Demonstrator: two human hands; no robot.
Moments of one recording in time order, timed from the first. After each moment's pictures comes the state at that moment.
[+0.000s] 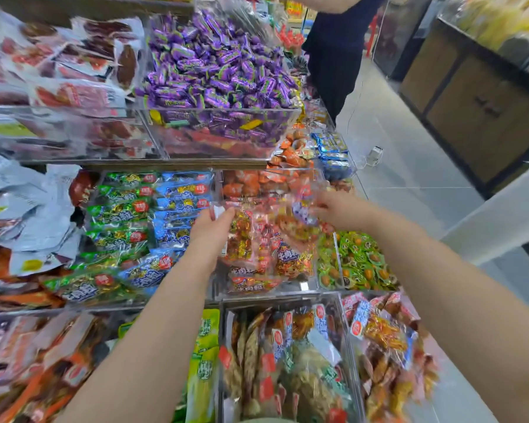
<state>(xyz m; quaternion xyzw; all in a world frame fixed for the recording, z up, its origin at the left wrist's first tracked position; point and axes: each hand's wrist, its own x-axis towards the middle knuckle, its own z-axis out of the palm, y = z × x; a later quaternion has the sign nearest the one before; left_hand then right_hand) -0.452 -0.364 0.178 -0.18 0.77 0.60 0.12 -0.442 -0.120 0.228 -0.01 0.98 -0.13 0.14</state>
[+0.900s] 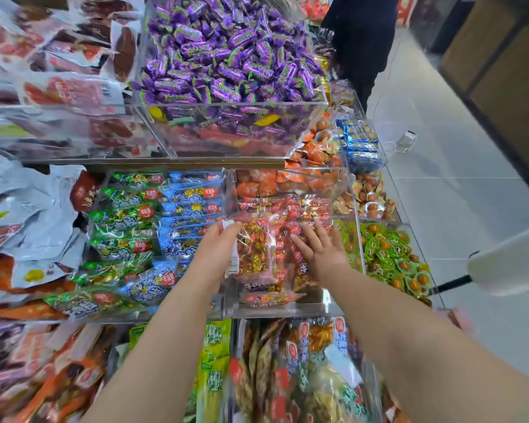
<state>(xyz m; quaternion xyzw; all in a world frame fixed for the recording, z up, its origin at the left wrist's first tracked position) -0.464 -0.368 0.159 -0.20 0.71 0.65 0.19 -0.457 -0.148 0.064 -0.06 0.95 0.19 0.24</state>
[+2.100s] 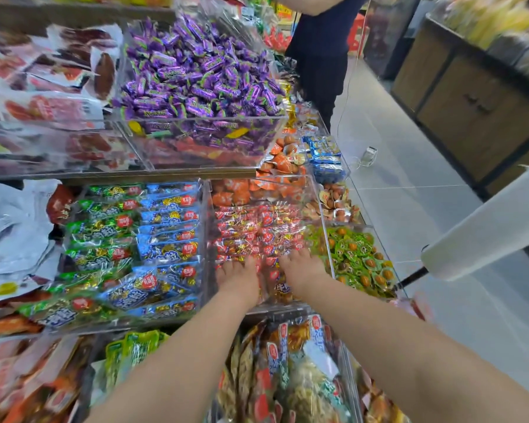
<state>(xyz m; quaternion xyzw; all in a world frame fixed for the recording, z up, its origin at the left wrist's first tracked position) -0.429 -0.304 0.096 0.11 0.97 0.00 0.23 -0.417 -0.169 0.109 -0.01 0.96 0.11 0.24</state>
